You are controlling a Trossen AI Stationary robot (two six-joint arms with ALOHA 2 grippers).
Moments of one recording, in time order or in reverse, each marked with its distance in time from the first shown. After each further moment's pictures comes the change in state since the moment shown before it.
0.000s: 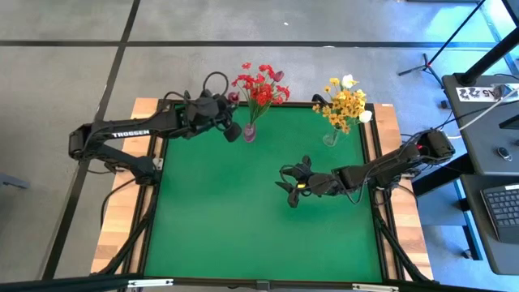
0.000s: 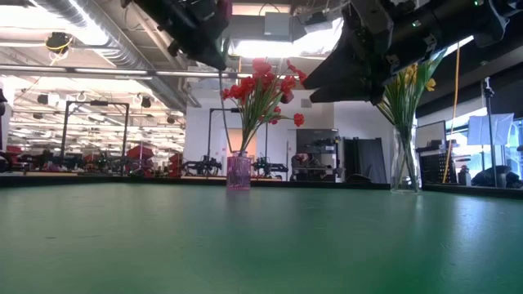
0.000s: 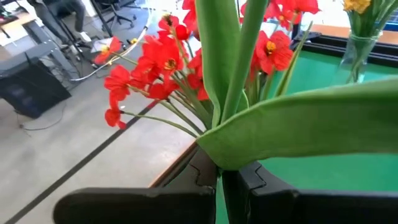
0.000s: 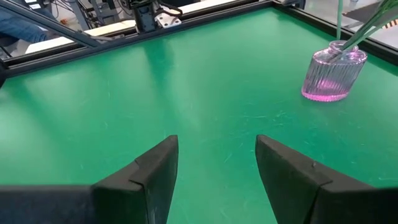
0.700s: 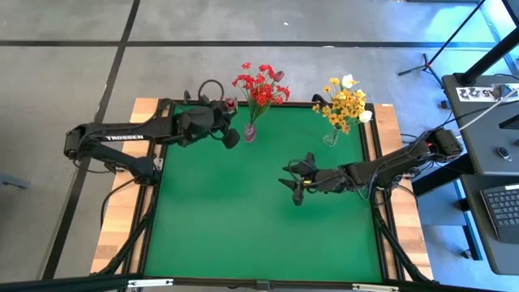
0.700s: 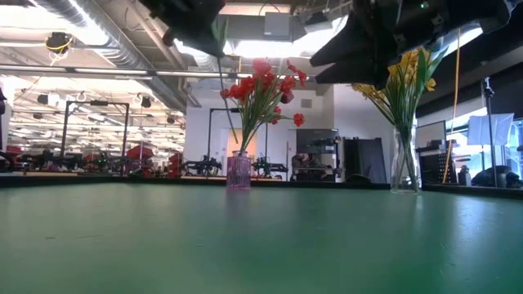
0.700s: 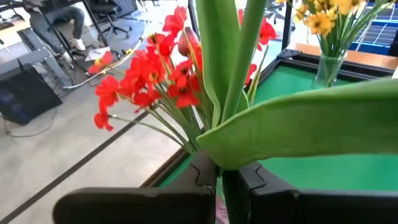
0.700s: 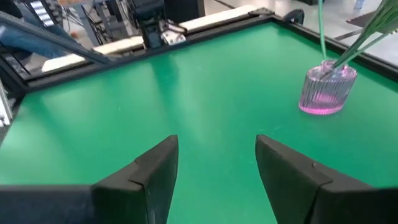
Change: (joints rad) left arm -0.110 -0.054 -0.017 0.001 -0.077 -0.061; right arm 0.000 -0.102 0.000 -0.051 -0.009 -0.004
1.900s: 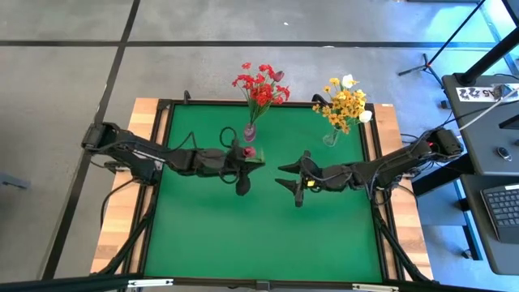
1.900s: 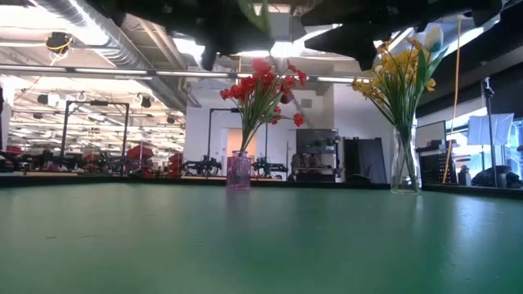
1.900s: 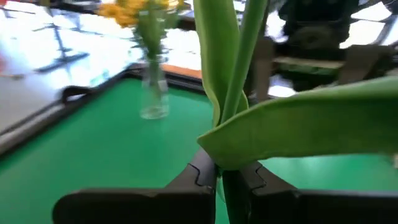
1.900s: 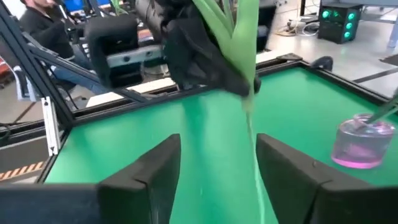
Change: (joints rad) left arm -0.299 0.231 -0.210 0.634 0.227 -0.134; right arm 0.000 -0.015 0.000 0.203 -0.059 -0.112
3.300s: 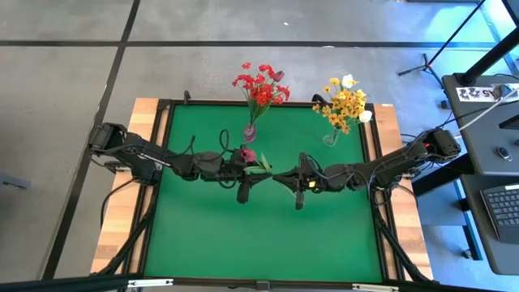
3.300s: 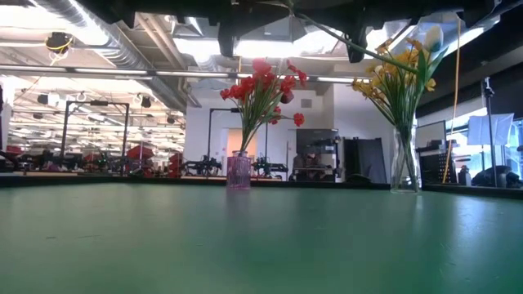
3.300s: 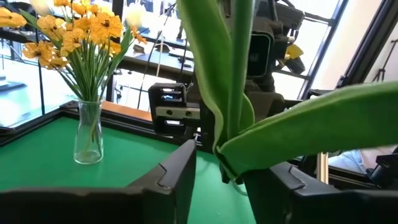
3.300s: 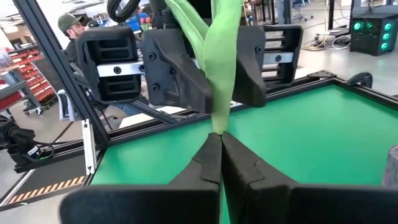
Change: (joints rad) left arm -0.040 0.080 -0.002 0.316 0.109 -0.027; right arm 0.000 0.040 0.000 0.165 -0.088 0.002
